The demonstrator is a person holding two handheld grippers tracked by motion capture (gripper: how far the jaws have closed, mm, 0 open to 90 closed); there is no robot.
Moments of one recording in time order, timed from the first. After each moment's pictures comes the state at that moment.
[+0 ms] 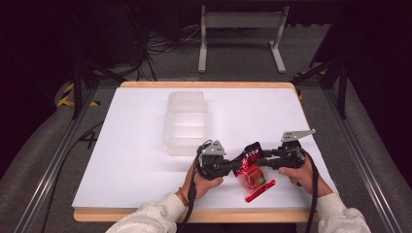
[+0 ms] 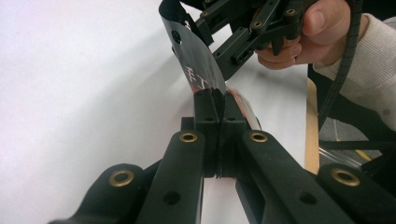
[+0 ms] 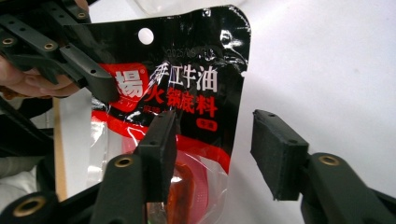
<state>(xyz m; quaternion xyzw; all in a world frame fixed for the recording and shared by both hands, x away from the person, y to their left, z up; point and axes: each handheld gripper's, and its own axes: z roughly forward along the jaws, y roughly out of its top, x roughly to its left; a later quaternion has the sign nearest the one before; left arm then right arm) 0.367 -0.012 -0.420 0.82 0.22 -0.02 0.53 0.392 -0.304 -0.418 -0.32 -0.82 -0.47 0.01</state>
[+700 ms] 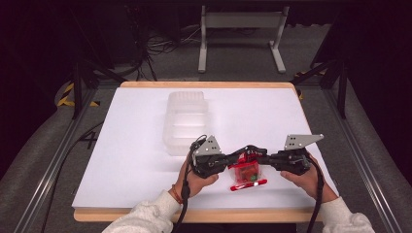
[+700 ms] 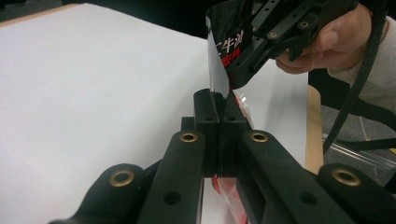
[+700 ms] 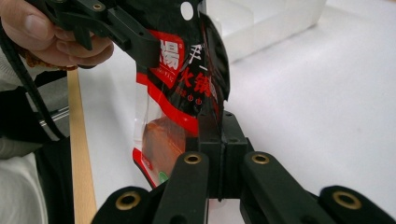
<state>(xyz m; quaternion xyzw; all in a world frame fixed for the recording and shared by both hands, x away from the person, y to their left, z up) 0.358 0.006 -0.385 0.82 0.19 0.04 0.55 0.356 -0.289 -0.379 -0.24 -0.84 -0.48 -0.07</state>
